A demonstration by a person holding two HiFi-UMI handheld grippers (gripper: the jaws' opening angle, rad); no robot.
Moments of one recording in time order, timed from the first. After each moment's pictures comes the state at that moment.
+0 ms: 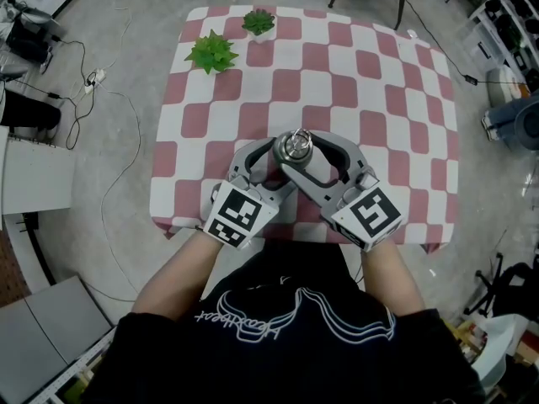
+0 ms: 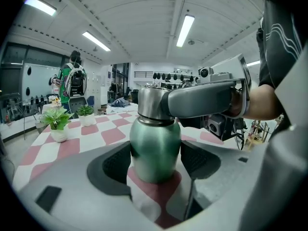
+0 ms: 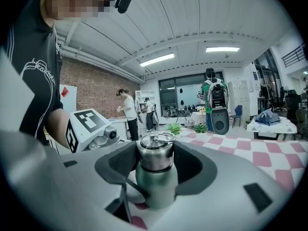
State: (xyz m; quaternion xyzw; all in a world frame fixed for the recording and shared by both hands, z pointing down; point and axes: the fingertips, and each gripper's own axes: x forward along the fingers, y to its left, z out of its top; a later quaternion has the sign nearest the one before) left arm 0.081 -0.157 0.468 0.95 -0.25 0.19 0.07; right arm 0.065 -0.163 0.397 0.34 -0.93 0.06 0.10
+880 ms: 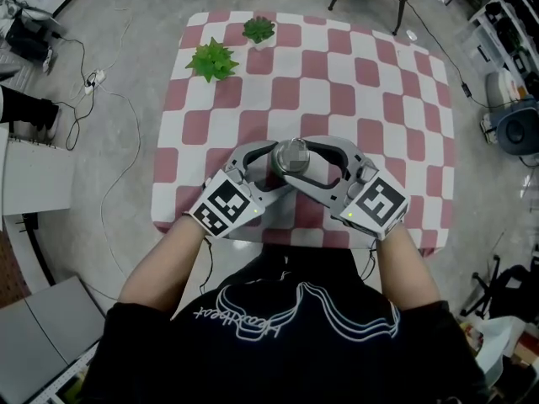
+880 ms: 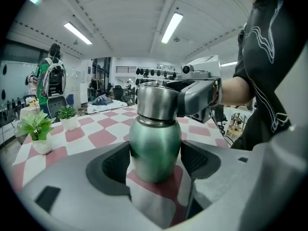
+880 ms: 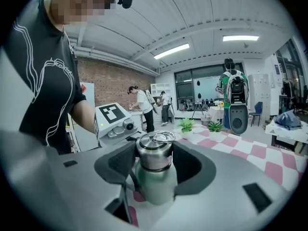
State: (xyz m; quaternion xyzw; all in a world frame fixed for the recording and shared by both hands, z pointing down) left arm 0.081 -0.157 0.471 0.96 -0.14 0.22 0.06; right arm 0.063 -0.162 0.401 0.23 -0.96 0.06 0.15
